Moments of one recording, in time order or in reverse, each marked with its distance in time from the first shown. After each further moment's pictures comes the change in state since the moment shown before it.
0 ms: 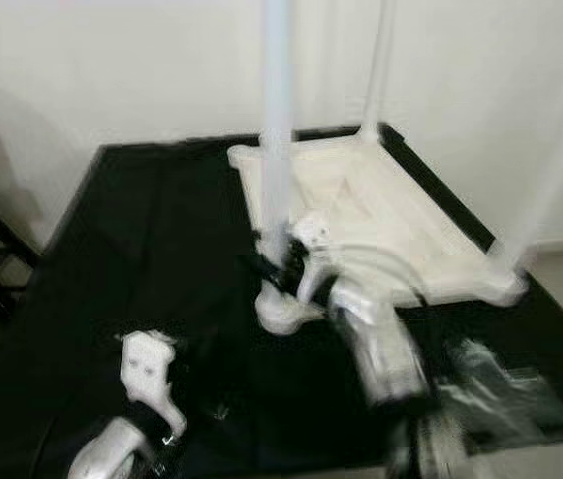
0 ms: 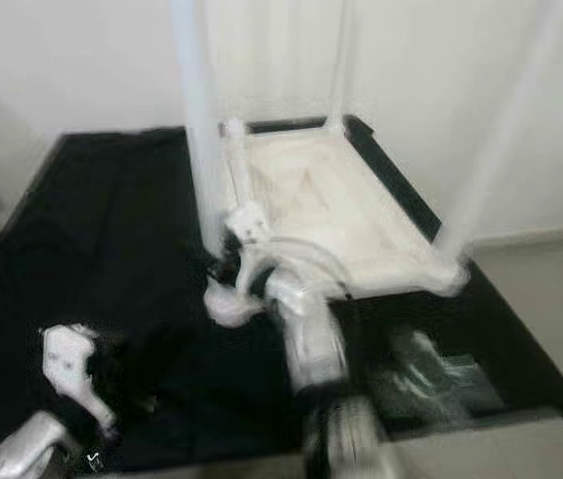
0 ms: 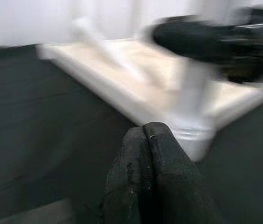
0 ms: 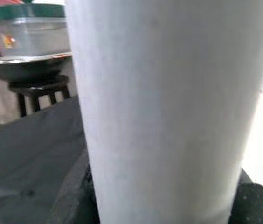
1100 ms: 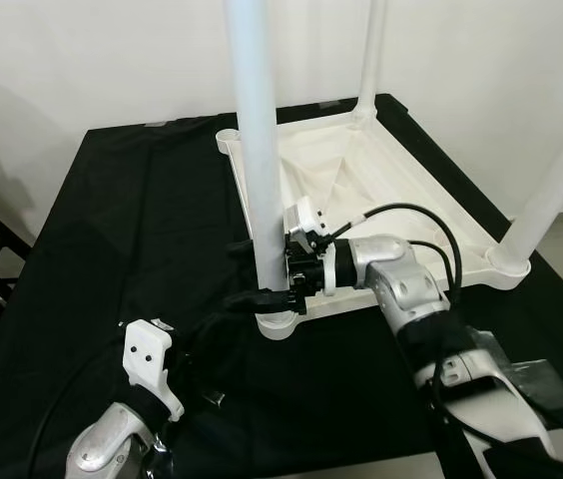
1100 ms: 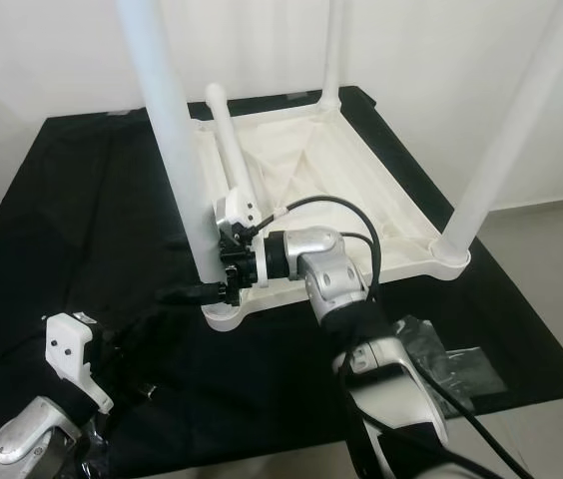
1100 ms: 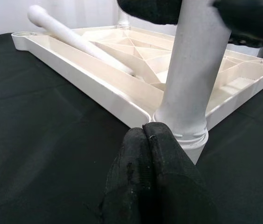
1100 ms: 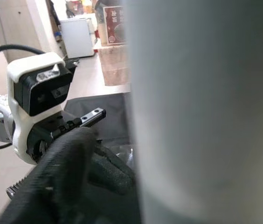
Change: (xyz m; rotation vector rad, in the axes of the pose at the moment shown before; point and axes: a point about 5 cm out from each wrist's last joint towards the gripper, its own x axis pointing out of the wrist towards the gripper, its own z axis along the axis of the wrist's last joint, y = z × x) left arm 0.008 0.003 0.004 0.012 -0.016 -0.008; right arm 0.043 -0.019 0.054 -0.028 0.092 1.019
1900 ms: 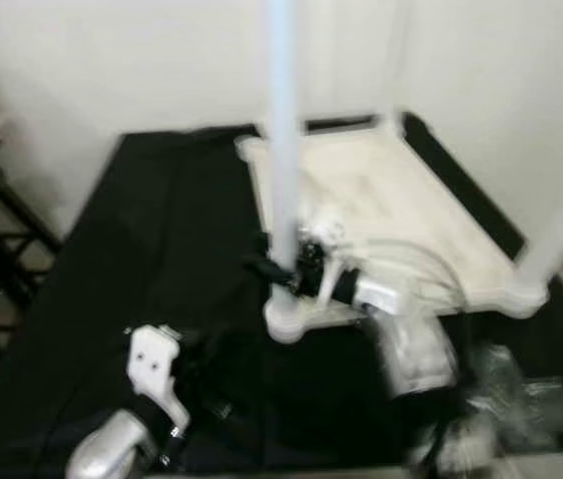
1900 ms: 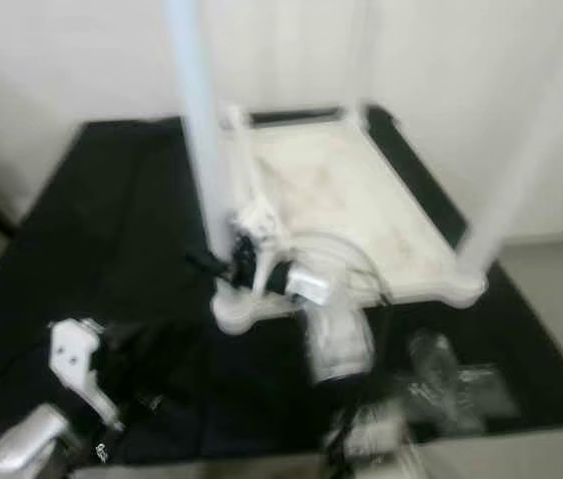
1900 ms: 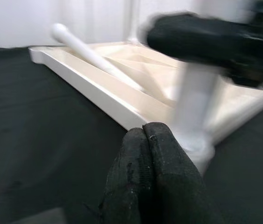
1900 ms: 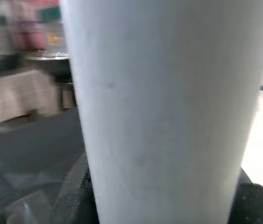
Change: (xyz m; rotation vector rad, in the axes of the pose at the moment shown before) left arm -0.007 -0.007 0.000 -0.018 0.008 -0.006; right arm -0.007 0.057 -0.047 0.055 -0.066 -0.910
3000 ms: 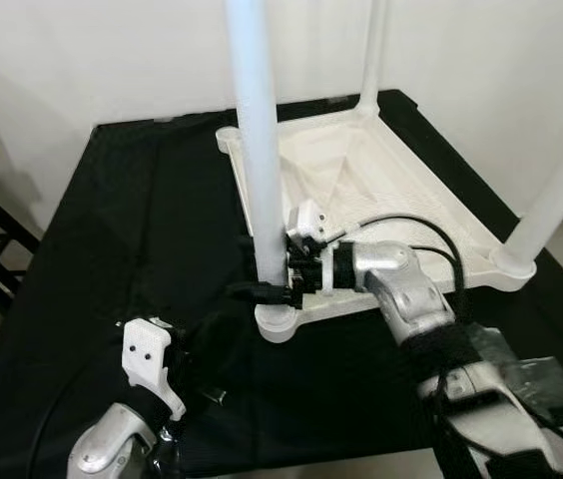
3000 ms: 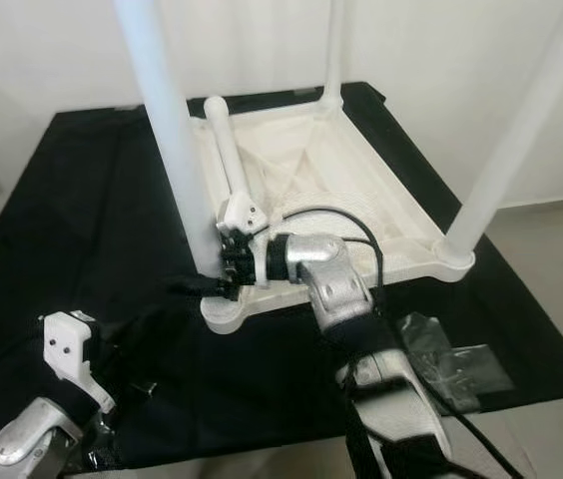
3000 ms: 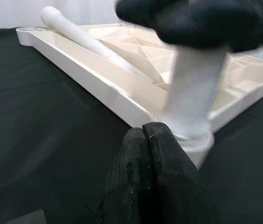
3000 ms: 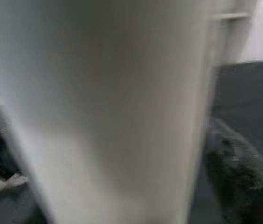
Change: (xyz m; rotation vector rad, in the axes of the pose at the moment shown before) left arm 0.007 0.000 0.002 -0.006 -0.007 -0.013; right arm 0.056 -0.037 0.048 -0.124 0.057 0.695
